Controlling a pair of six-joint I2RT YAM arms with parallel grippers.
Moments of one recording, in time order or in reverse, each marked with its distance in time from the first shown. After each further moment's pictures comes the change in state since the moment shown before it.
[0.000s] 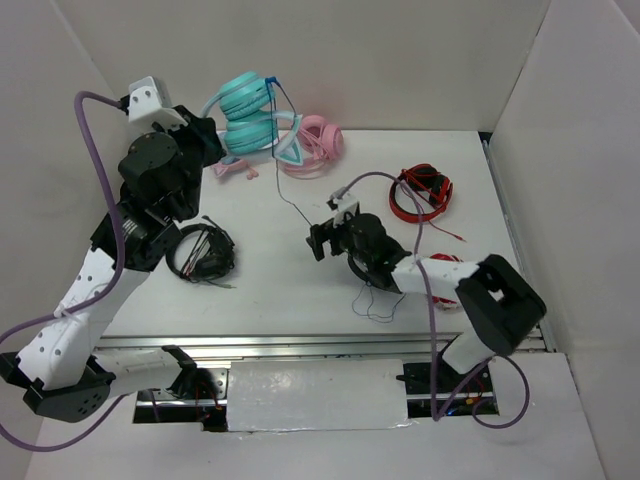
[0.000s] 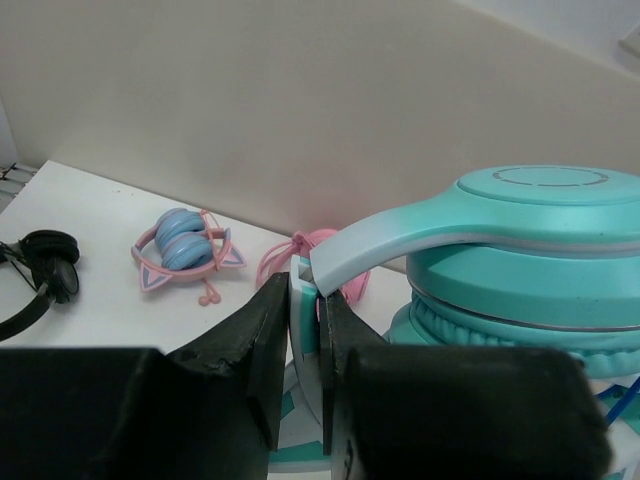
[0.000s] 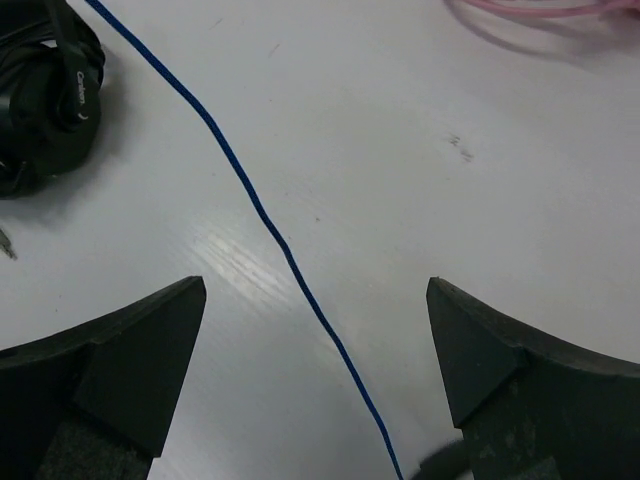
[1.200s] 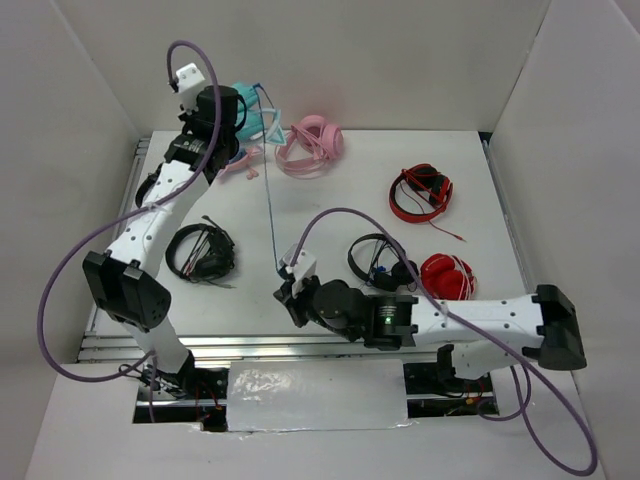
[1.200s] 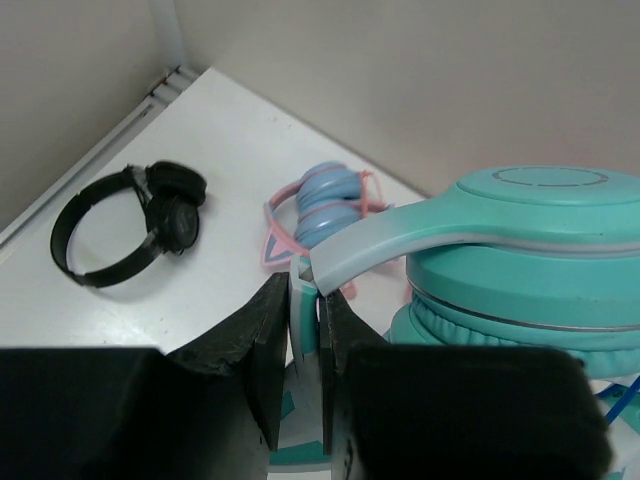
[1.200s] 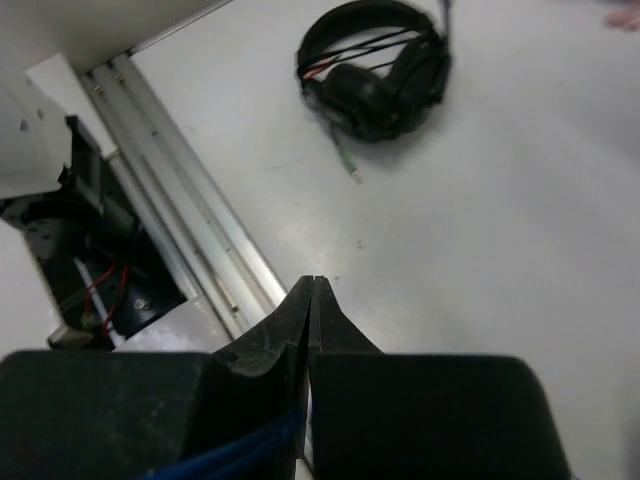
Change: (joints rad) left arm 0.284 0.525 0.260 -0.161 -0.076 -0.144; right arm 0.694 -0.225 0.213 -0.480 0.320 0.146
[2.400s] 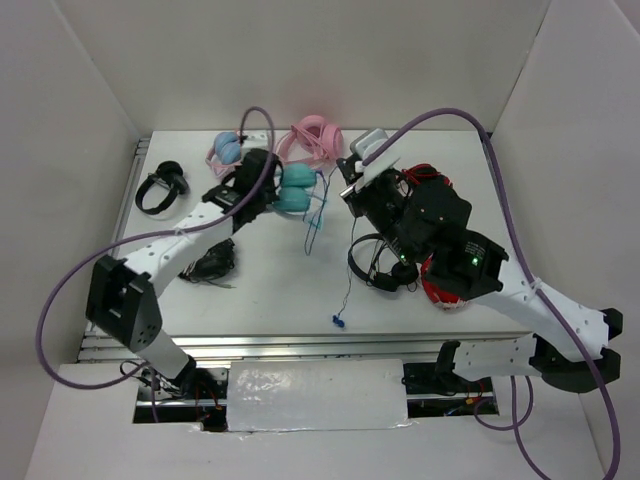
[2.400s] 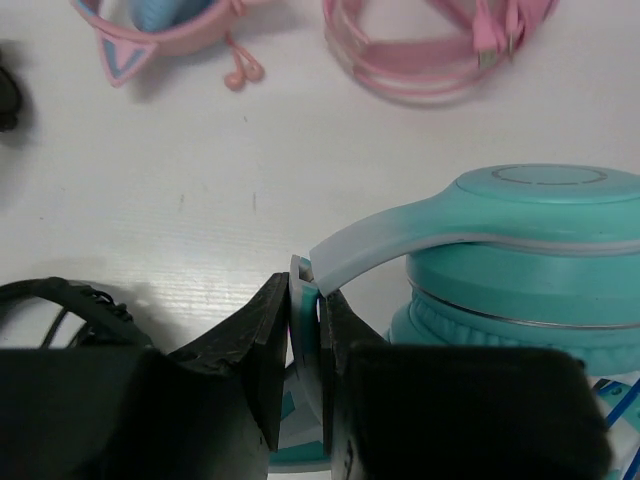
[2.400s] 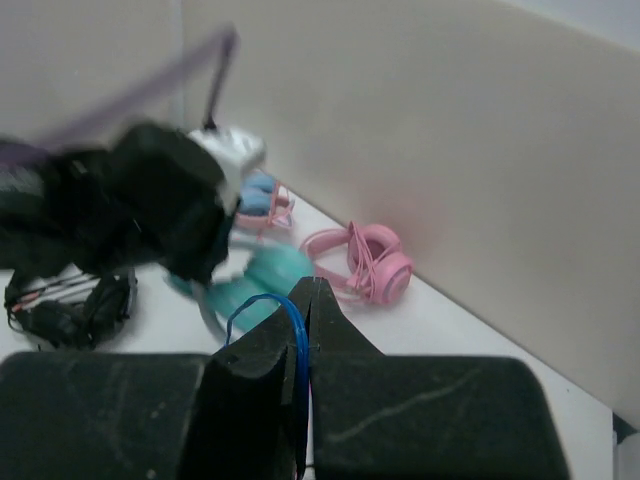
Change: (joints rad) left arm -0.210 -0.072 -0.511 0.178 0.280 0.130; right arm -0.276 -0.112 0.635 -0.278 0.183 -0.604
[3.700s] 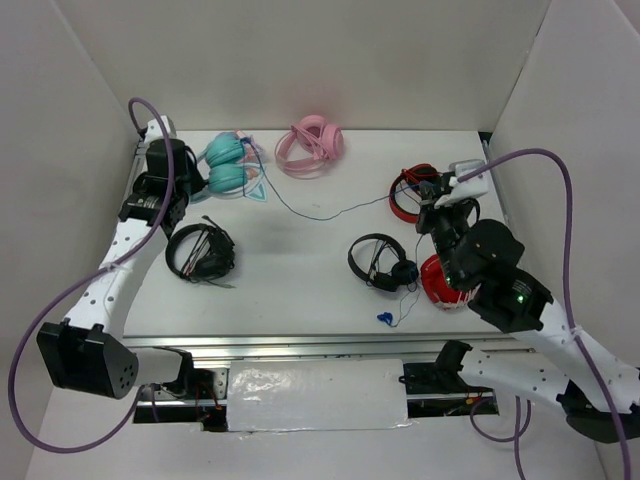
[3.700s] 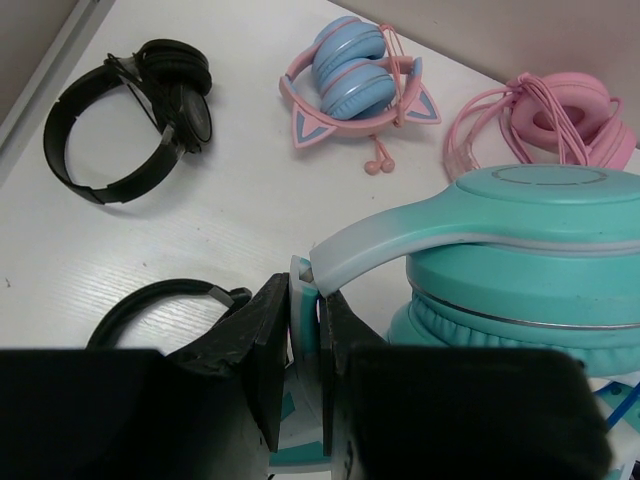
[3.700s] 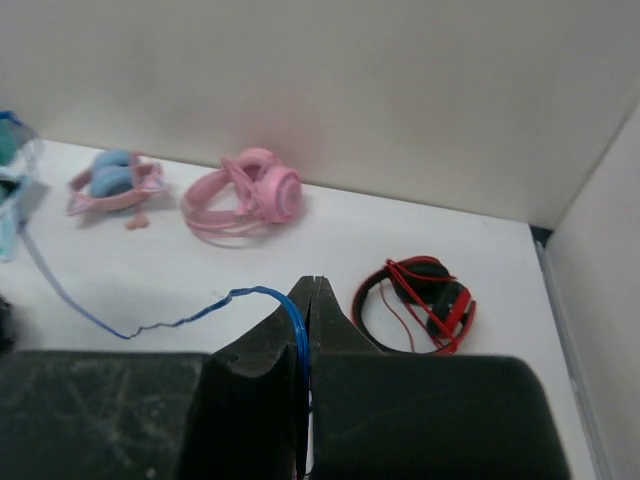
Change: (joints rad) left arm 0.383 -0.327 -0.089 -0.061 0.157 -0.052; right arm -0.164 -0.377 -0.375 -0.026 0.236 0.207
